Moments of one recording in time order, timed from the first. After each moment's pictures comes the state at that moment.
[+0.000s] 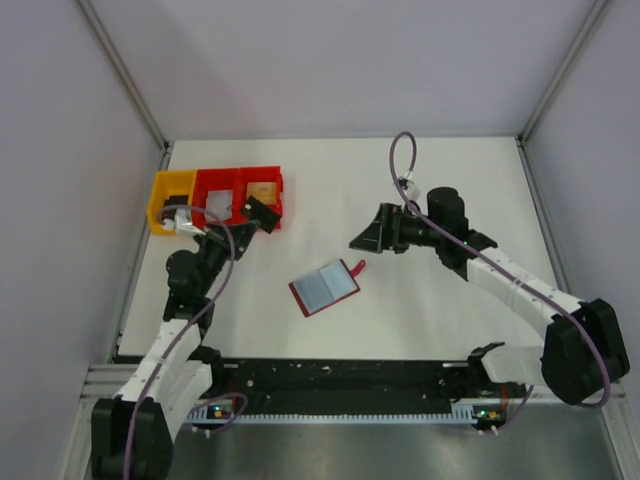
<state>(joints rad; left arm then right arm) -0.15 0.82 0.29 0.63 0.35 -1.08 0.45 1.28 0.81 0.07 -0.72 0.66</state>
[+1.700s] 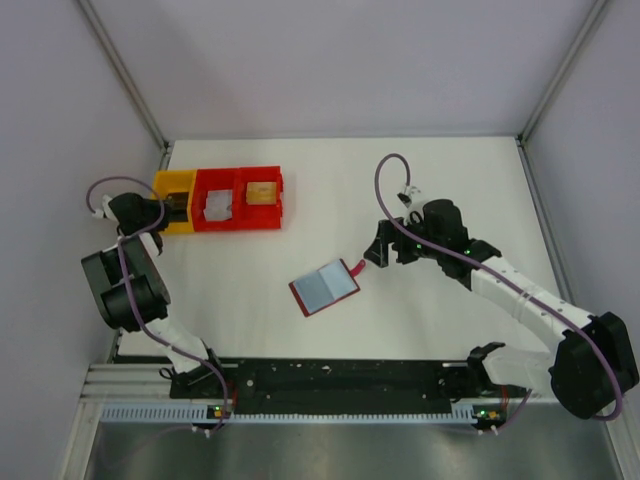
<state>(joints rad) 0.50 1.76 0.92 0.40 0.21 -1.00 0.50 1.17 0.77 -0.19 -0.30 0.33</state>
